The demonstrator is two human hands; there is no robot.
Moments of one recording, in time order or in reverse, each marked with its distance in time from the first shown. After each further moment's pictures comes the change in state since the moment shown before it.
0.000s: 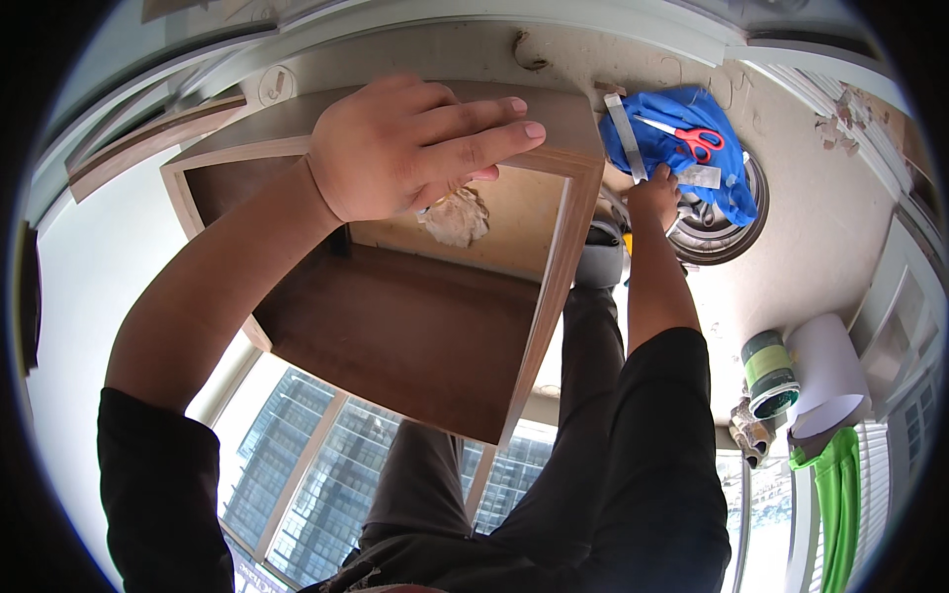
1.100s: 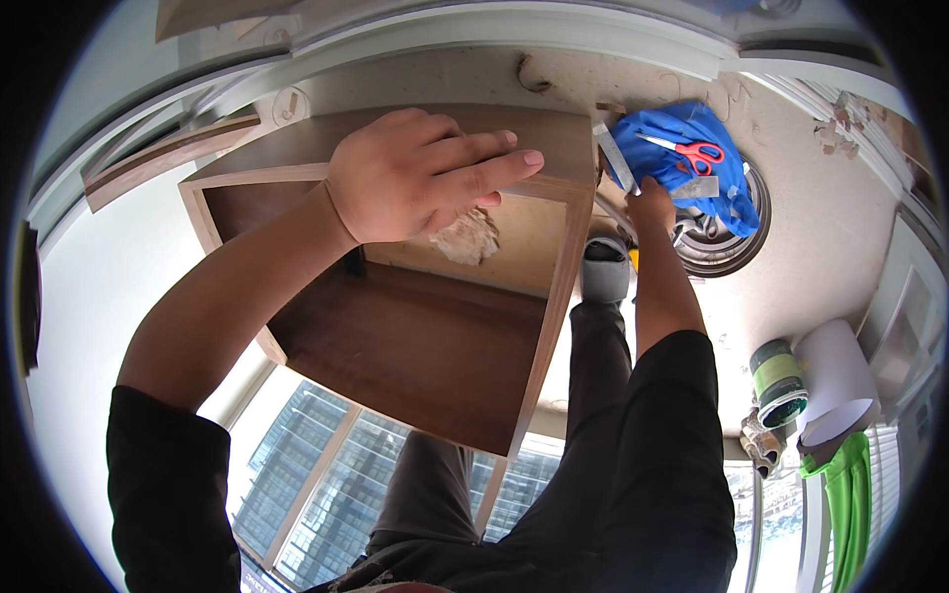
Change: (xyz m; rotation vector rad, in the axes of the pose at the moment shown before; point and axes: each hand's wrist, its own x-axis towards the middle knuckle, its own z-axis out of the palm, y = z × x) left_hand 0.003 0.001 -0.003 -0.022 -0.085 -0.043; right_hand 0.020 -0.002 -0.005 0.088 -0.155 -0.076
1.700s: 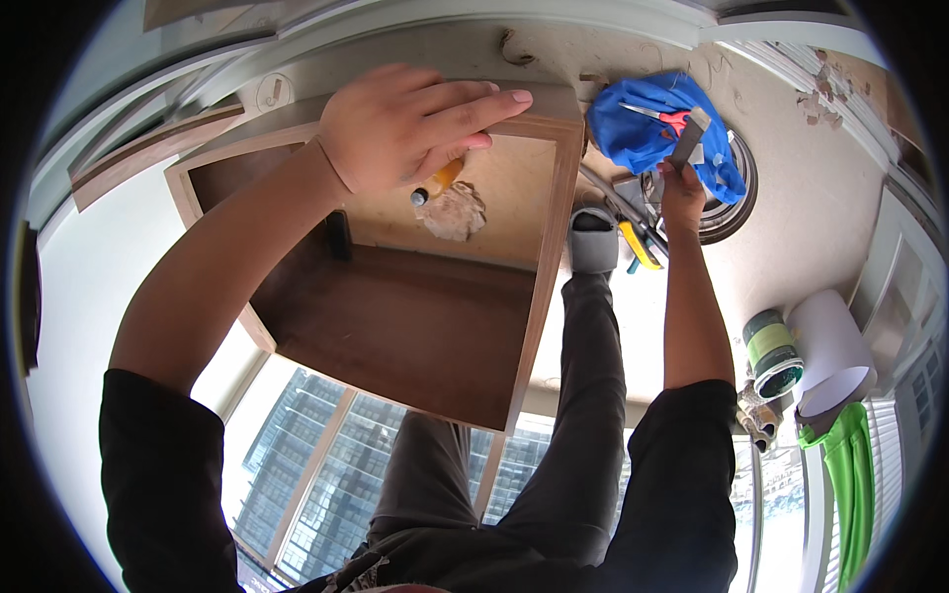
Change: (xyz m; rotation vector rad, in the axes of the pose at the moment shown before) left_hand 0.006 0.008 0.000 0.049 0.037 -0.016; right_hand -0.040 0.072 -0.044 0.861 0.269 -0.191
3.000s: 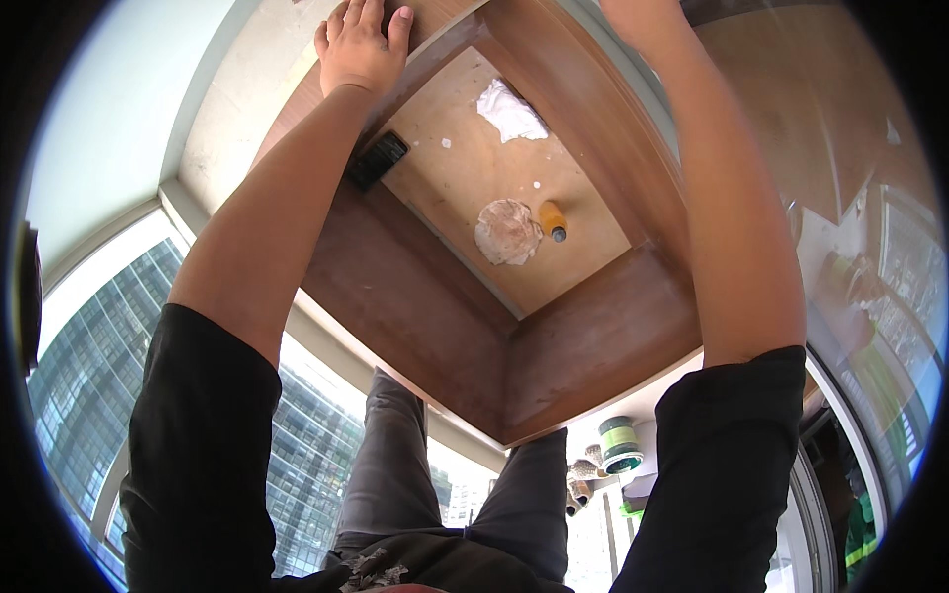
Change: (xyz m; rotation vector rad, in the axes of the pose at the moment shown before) left_hand -0.476 -0.079 -0.046 0.271 0.451 -1.731; right_hand -0.193 -0.556 0.509 -0.409 -0.902 -1.140
